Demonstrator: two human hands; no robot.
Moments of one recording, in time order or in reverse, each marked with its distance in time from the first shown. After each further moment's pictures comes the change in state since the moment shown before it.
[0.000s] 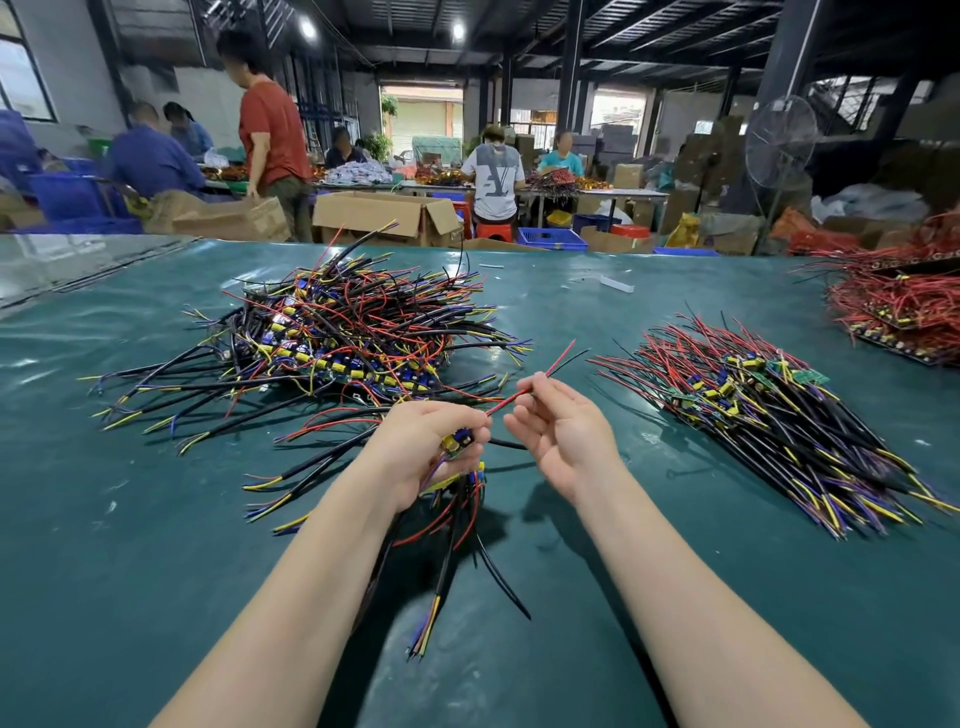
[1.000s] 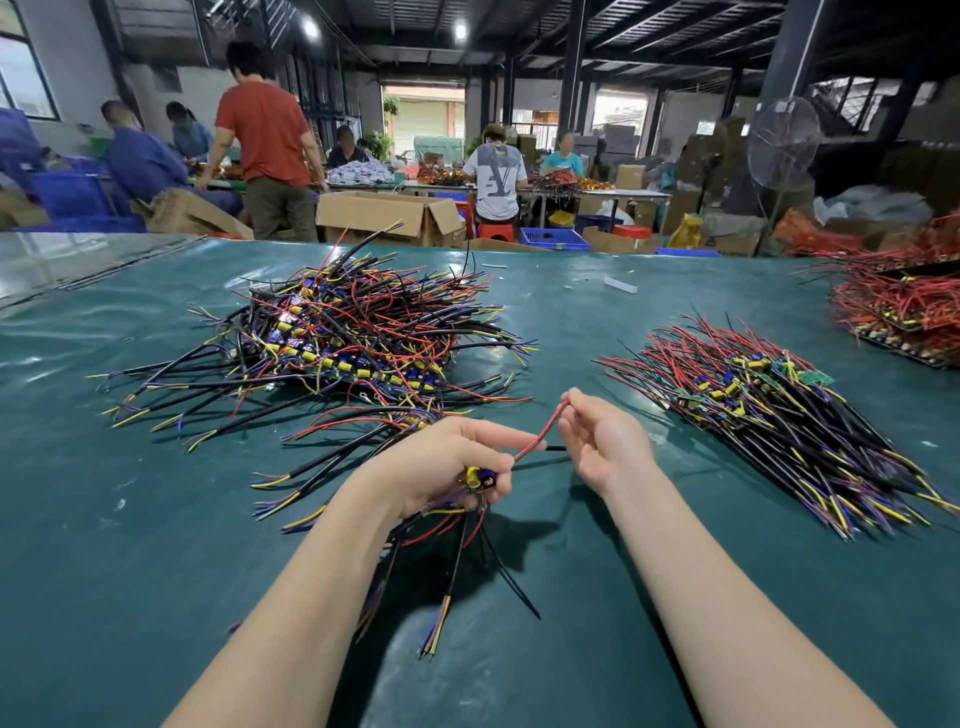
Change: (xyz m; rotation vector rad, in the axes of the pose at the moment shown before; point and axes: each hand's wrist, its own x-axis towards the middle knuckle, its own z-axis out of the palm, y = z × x) left_hand -0.006 0.001 -0.005 0.335 -0.436 -0.049; right_hand 0.013 -0.008 -0.025 -0.001 0.280 0.044
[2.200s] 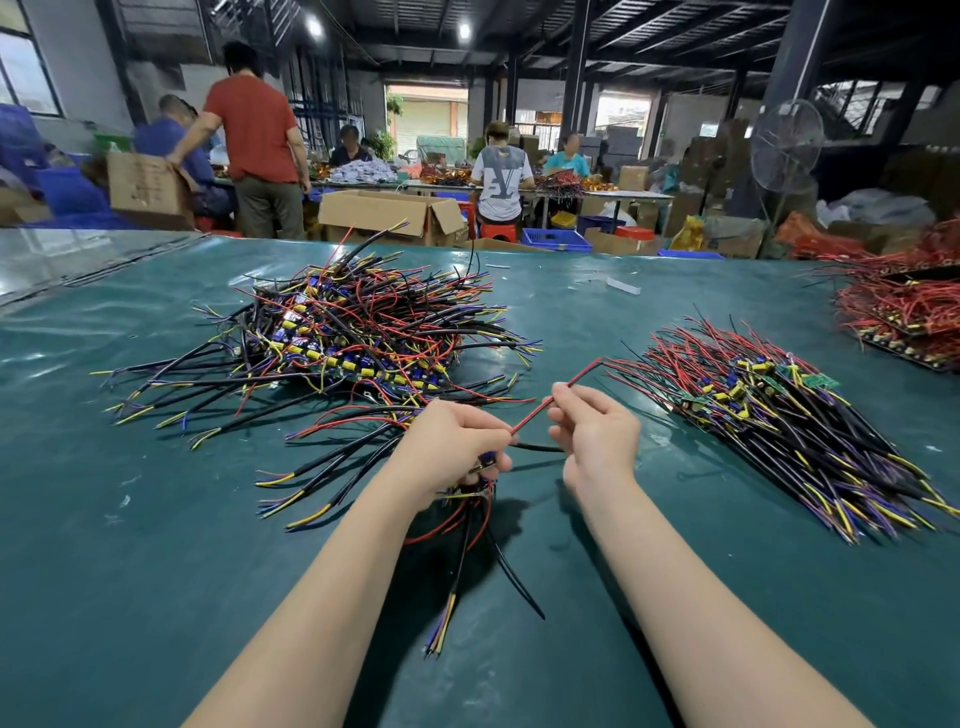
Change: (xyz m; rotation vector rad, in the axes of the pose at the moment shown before) left_hand 0.008 0.001 0.009 0.111 0.417 0.065; right_hand -0.016 0.014 0.018 -0.089 0.032 -0.296
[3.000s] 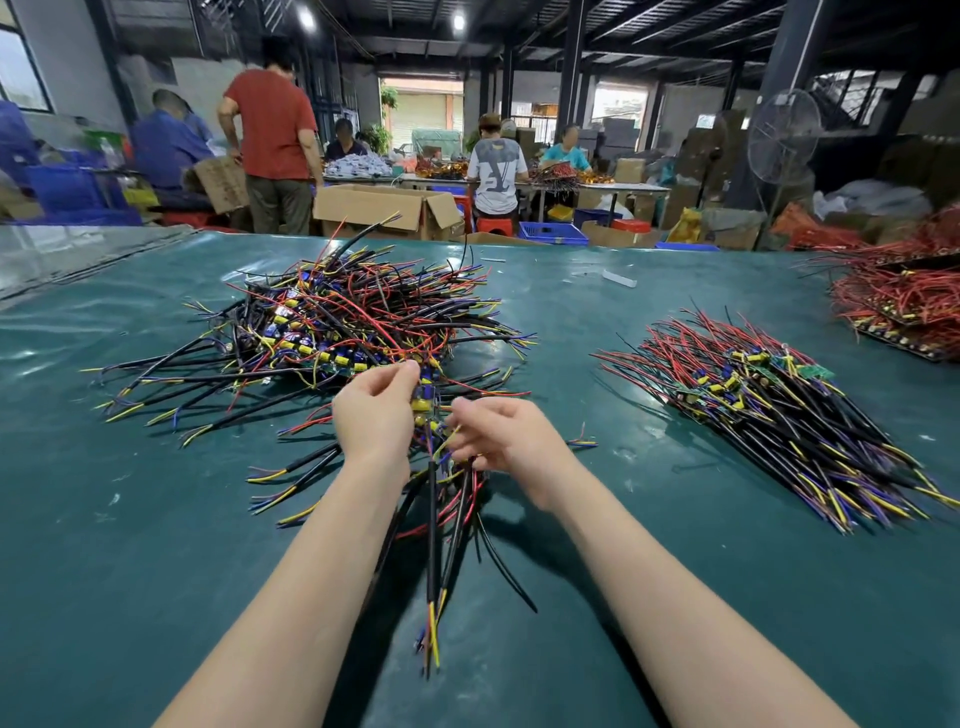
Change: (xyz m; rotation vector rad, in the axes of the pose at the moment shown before) left_hand 0.016 -0.006 -0.017 -0.422 0.710 0.044; right_hand -0.021 0.011 0.019 -0.547 -0.675 0.157
